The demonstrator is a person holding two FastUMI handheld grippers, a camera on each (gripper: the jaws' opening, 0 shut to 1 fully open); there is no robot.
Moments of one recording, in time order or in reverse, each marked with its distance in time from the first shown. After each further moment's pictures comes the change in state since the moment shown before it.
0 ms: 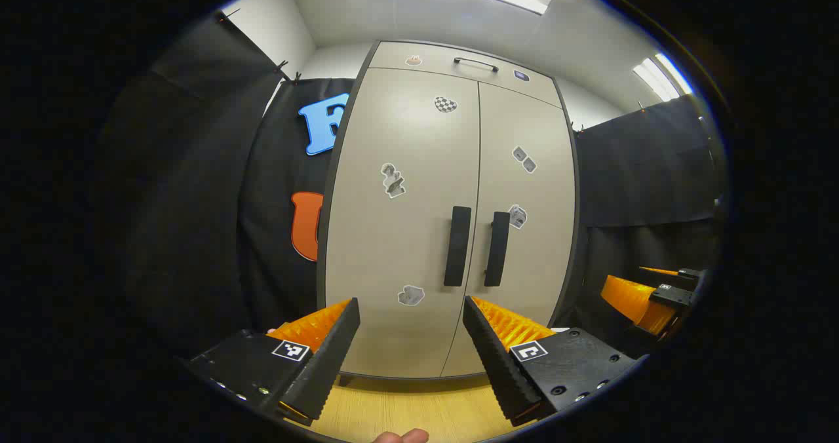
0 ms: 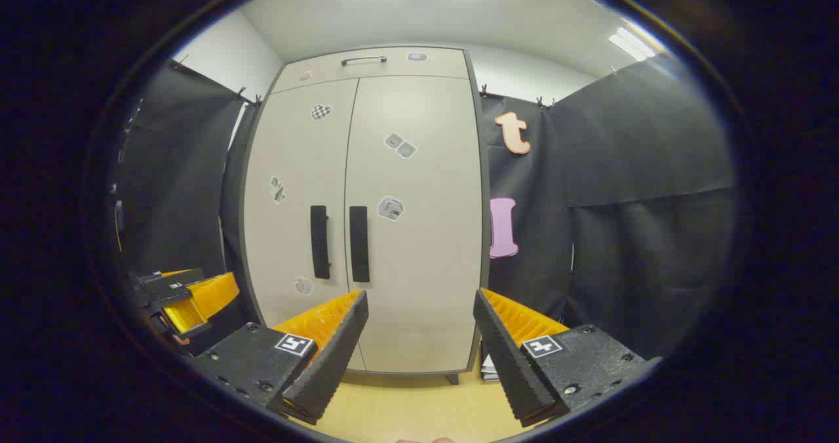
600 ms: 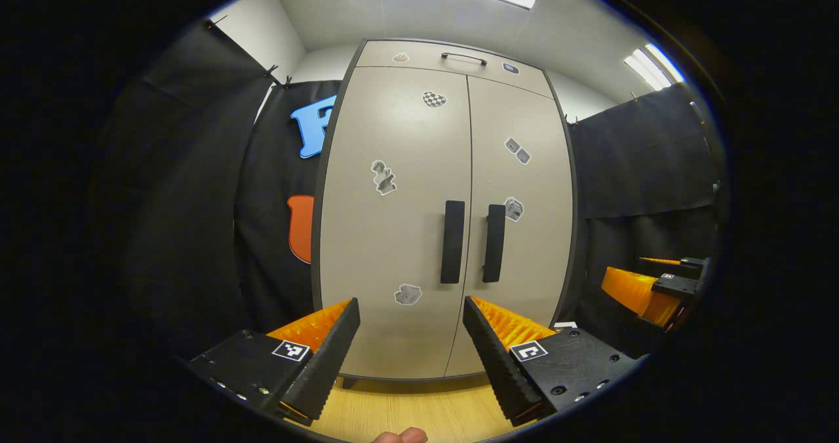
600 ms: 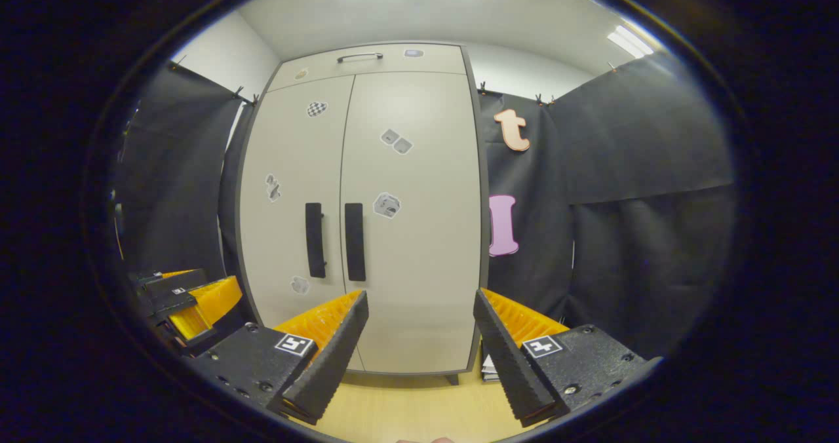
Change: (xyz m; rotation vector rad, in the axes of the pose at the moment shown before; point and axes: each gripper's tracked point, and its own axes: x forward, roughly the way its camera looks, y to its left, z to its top) left arm 0.011 -0.005 -0.011 0.049 0.002 0.001; right arm 0.010 -0.003 -0.006 0.008 0.026 -0.004
